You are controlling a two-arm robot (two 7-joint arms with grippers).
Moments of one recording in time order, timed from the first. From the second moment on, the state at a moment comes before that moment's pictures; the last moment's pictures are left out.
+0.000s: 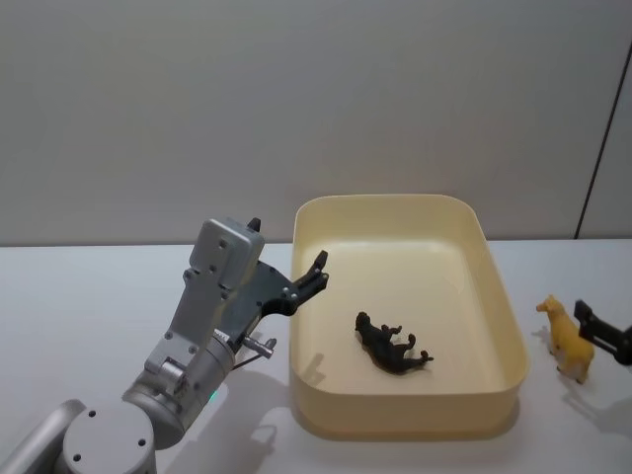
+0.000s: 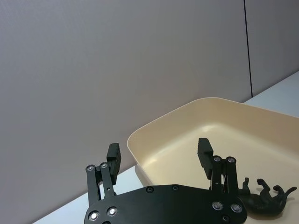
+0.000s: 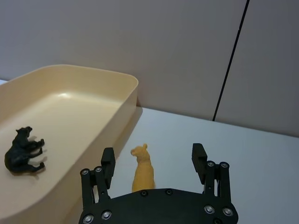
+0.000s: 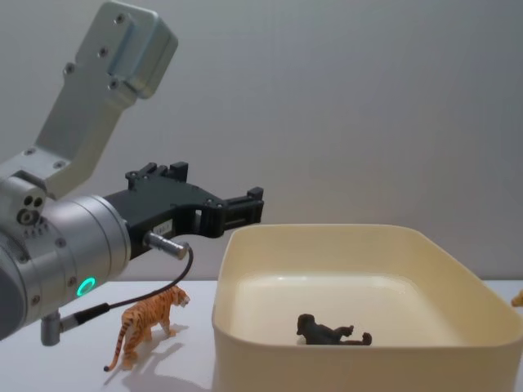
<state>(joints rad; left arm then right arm) -0.24 0.38 0.45 -1.63 -0.20 0.01 -0.01 -0.06 0.47 -0.04 -1.72 0.38 0.11 0.22</state>
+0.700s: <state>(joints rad) -0.24 0.38 0.45 -1.63 -0.20 0.01 -0.01 -0.04 0.45 -0.07 -1.62 0.33 0.14 0.25</state>
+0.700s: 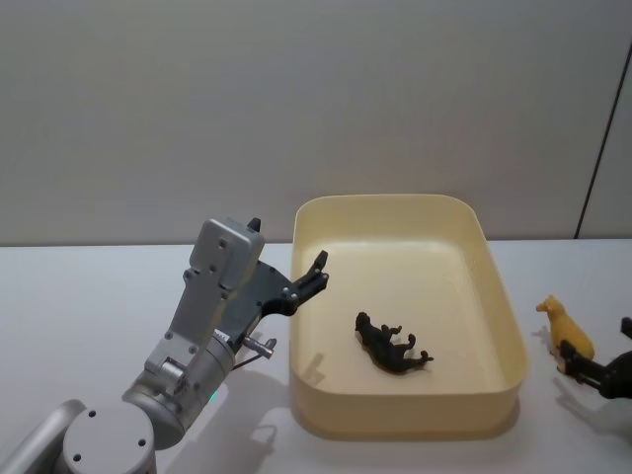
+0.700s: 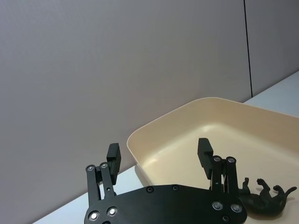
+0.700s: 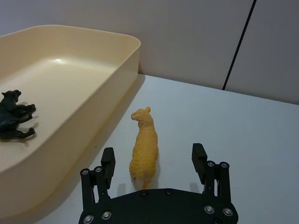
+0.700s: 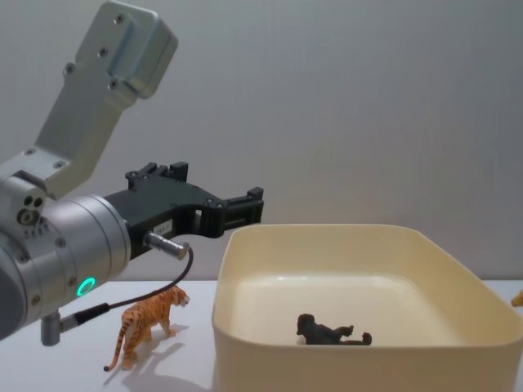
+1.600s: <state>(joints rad) -0.24 0.38 0.45 -1.63 -0.20 0.01 -0.01 0.05 0.39 -0.13 -1.49 0.24 0.14 0.28</state>
